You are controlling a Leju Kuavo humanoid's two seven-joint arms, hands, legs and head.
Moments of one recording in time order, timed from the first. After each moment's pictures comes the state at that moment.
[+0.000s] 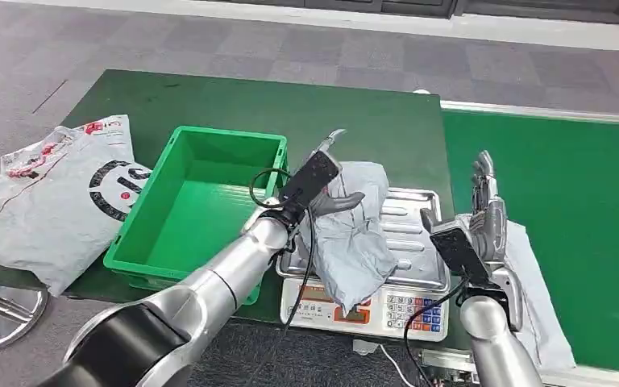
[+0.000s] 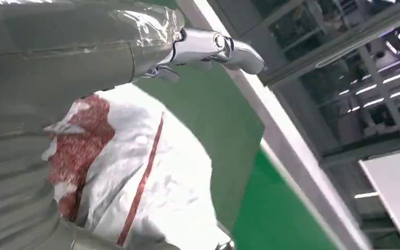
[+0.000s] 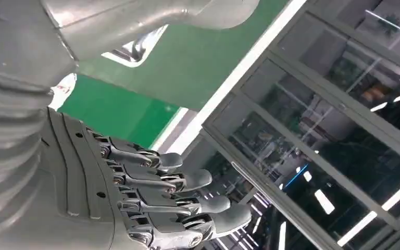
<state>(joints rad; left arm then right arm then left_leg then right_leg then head) -0.88 -0.32 -0.37 -0.41 -0.21 0.12 -0.41 -0.27 -0.04 0.17 -1.36 0.44 -0.44 -0.34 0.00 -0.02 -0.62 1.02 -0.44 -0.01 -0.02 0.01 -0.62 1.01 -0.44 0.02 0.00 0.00</state>
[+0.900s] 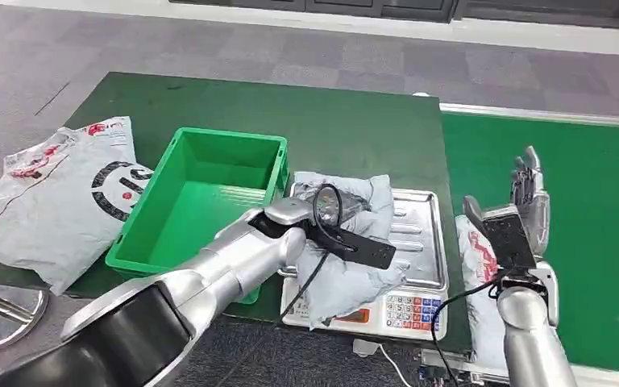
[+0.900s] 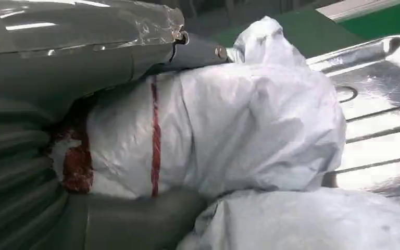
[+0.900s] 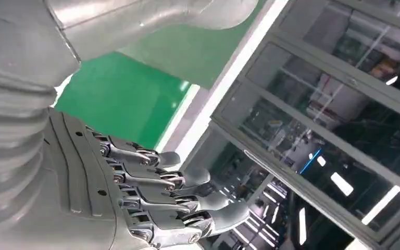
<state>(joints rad) -1.02 -0.30 -0.87 -0.31 -0.79 -0.25 -0.06 -0.31 -0.10 0.05 -1.33 0.32 -0.36 -0.35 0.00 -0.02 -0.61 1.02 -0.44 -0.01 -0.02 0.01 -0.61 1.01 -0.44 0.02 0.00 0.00</state>
